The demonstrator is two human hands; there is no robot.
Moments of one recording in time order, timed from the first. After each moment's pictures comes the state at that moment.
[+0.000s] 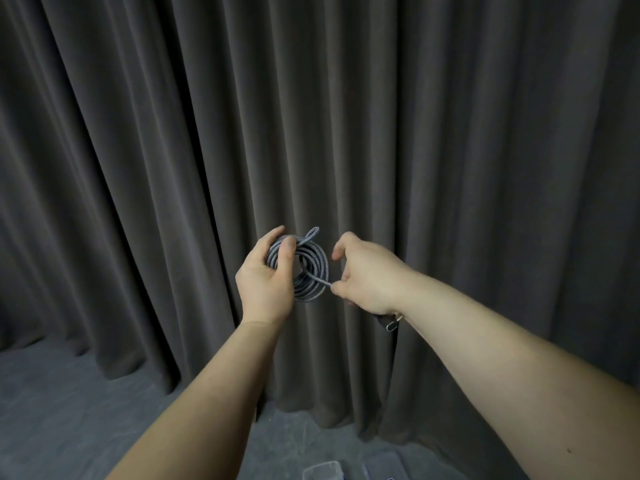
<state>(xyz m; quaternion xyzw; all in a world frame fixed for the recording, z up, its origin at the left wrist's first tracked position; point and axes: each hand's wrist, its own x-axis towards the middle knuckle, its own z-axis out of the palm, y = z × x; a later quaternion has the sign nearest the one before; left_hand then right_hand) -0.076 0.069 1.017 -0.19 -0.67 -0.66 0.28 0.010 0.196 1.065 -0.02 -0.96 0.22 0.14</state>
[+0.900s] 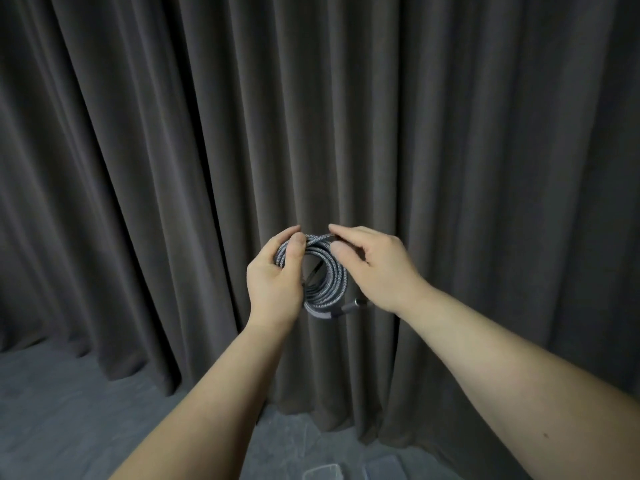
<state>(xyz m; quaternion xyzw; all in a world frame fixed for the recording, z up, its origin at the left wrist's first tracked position) -0.045 0.068 1.030 -0.22 -0.62 -0.72 0.22 0.005 0.204 1.049 0.09 -0.86 0.32 0.39</state>
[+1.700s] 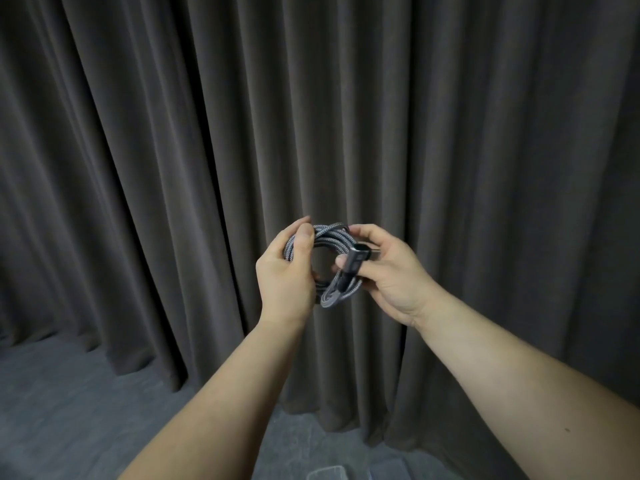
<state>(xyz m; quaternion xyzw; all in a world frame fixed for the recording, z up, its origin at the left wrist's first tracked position) -0.047 0.081 1.041 -0.22 -0.55 -0.78 0.19 -0.012 0.211 1.040 0.17 -0.60 0.76 0.17</state>
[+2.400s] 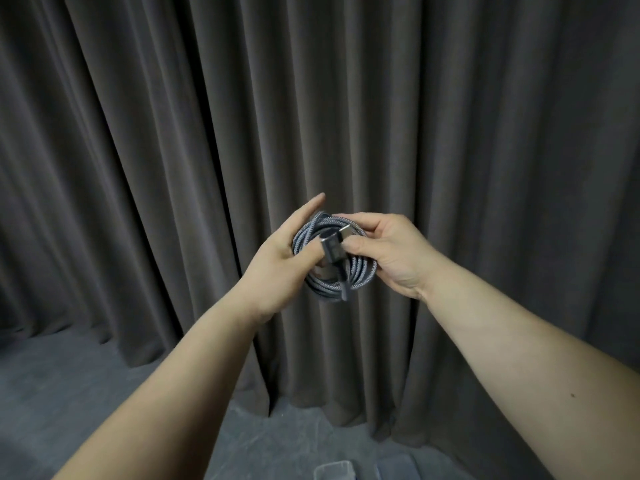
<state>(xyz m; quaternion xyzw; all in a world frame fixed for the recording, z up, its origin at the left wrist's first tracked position) -0.066 0.049 1.063 -0.42 -0.68 -0.59 0.06 -0.033 0.218 1.063 0.19 -0.63 0.74 0.14</state>
